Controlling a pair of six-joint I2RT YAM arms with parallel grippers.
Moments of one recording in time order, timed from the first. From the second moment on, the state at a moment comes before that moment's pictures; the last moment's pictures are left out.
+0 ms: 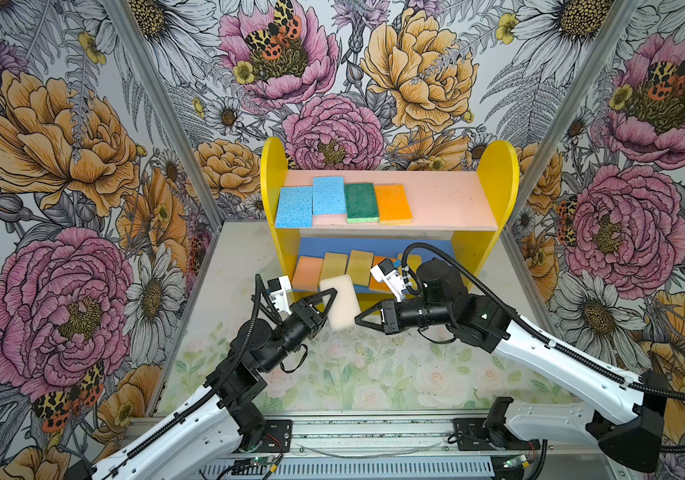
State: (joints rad) left arm -0.77 0.60 0.51 0.17 -0.01 -1.33; right arm 0.86 1.19 1.14 -0.43 -0.57 0.76
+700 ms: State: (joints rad) left arm -0.62 0.41 0.94 -0.30 0.17 -1.01; right arm 0.77 1.20 1.82 -0.93 -0.37 0.50
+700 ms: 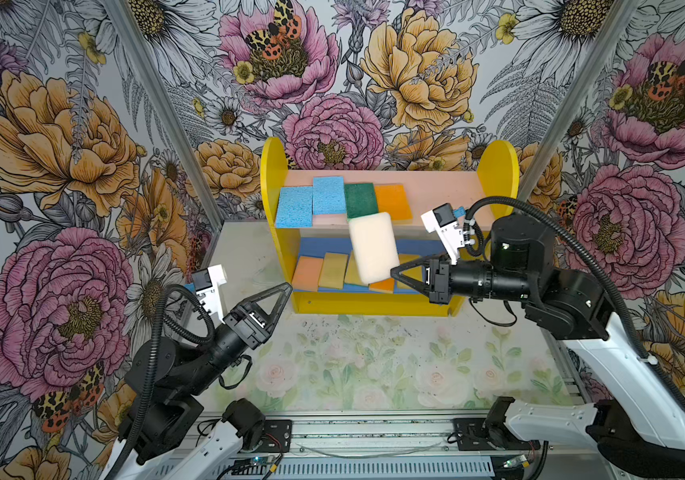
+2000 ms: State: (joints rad) left arm -0.26 0.48 0.86 -0.37 0.52 -1.04; right arm 0.35 1.69 2.54 -1.52 -0.26 0.25
